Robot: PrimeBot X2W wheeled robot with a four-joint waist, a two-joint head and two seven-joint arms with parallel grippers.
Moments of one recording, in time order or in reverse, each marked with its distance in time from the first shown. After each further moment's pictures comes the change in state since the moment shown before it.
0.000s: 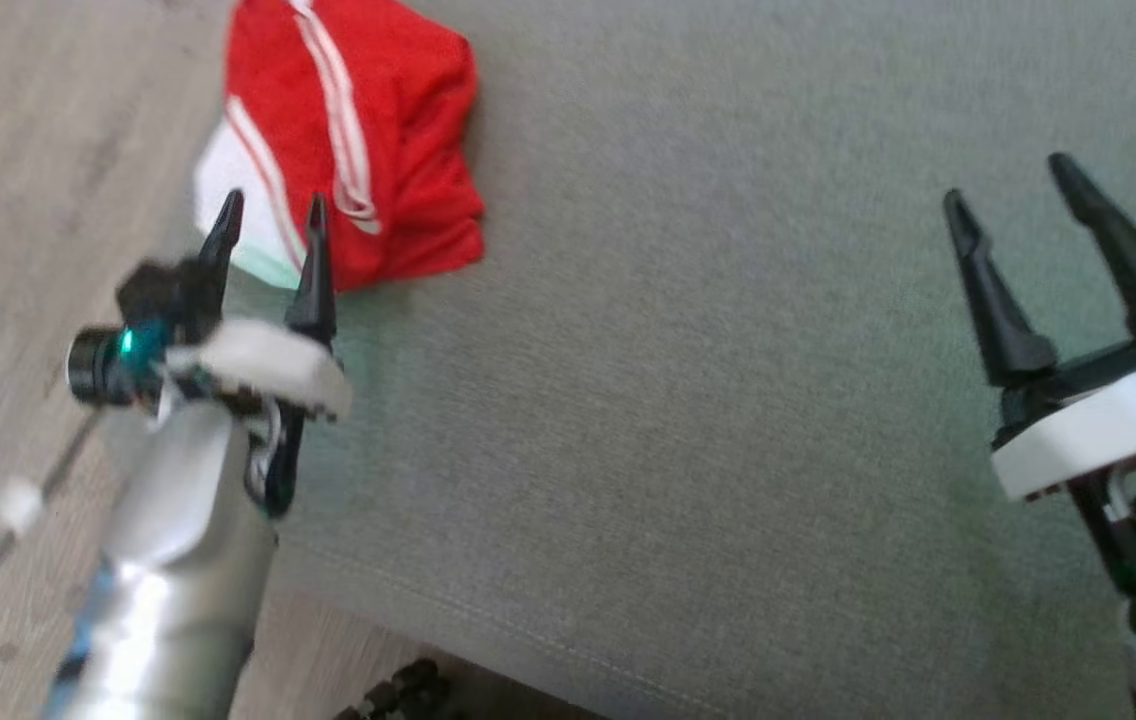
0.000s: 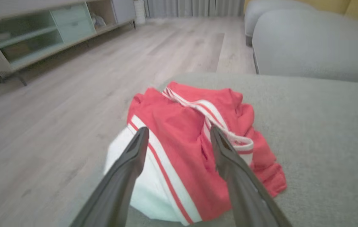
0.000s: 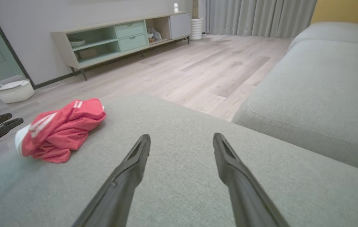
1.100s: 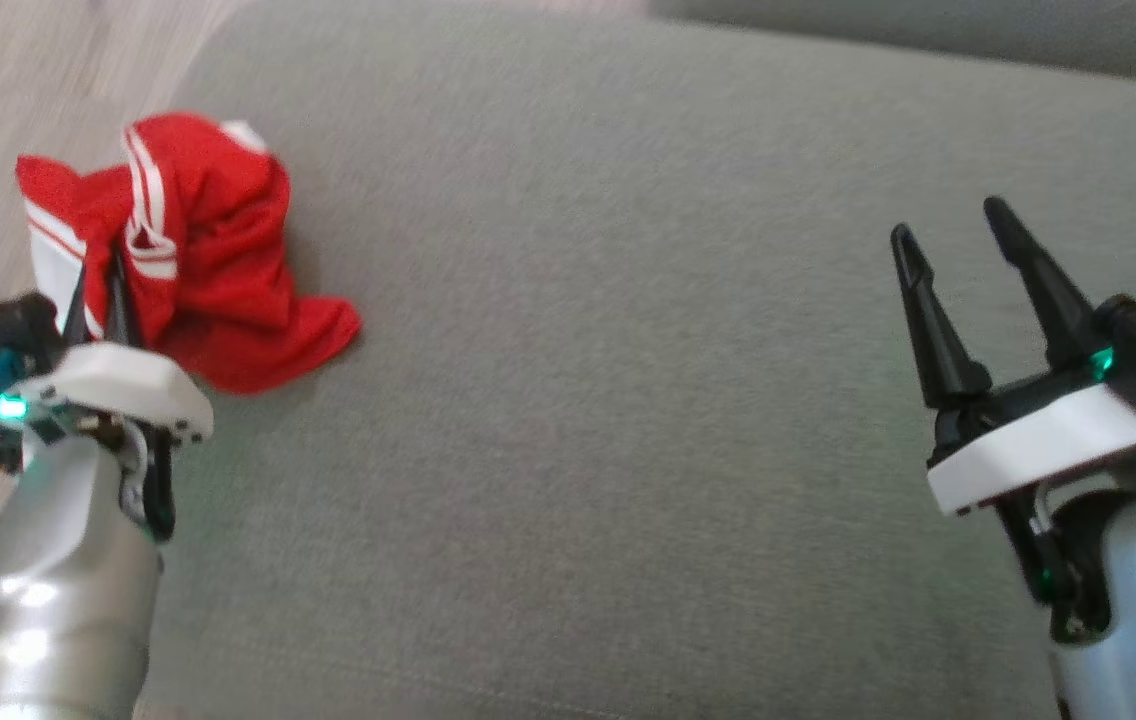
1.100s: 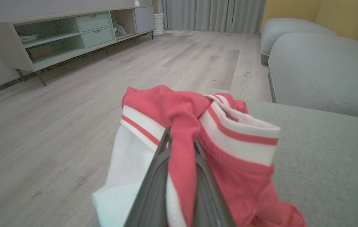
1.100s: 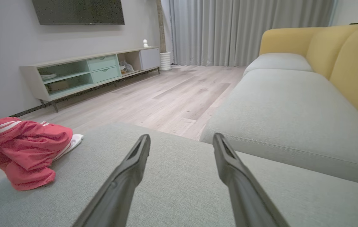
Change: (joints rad) left arm -0.088 0.126 0.055 0.294 -0.105 0.031 -0.044; right arm -0.004 0.068 0.034 0.180 0.027 0.000 -0.168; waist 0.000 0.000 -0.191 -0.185
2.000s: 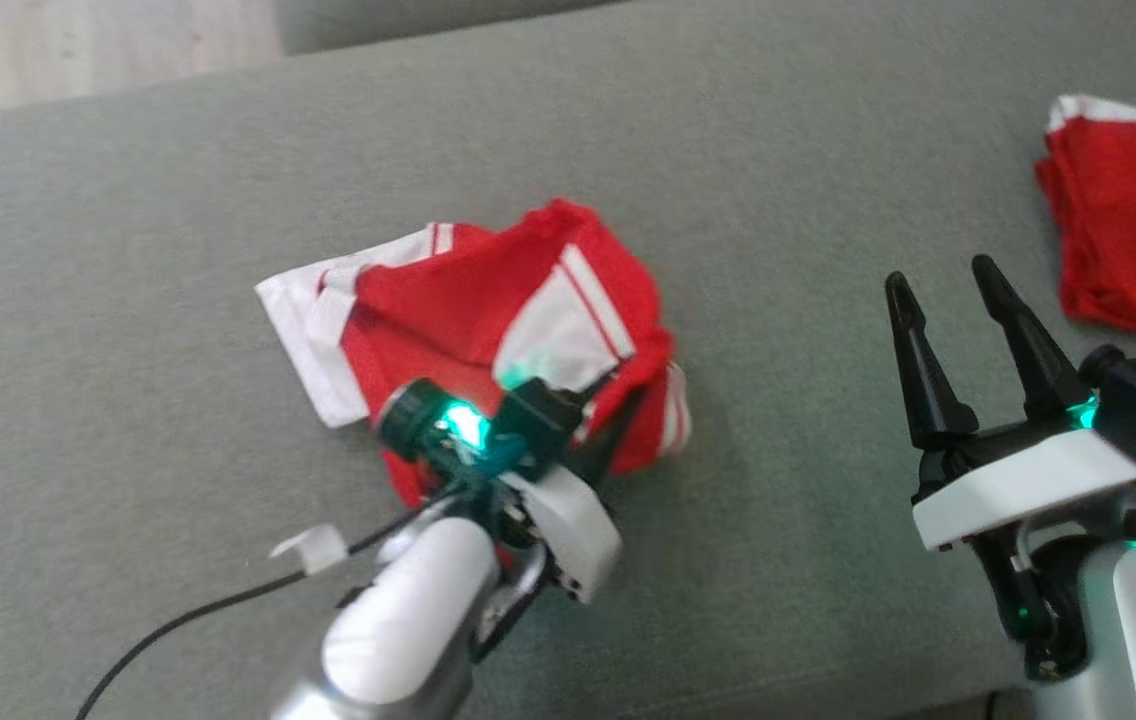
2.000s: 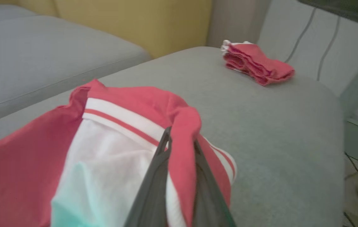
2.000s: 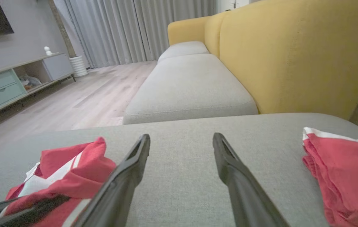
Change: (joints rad) left arm 0.234 -0.183 -0.527 -0.607 0.125 -0.078 0.317; right arm 0.076 0.069 -0.031 0.035 0.027 0.000 -0.043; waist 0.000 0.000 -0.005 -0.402
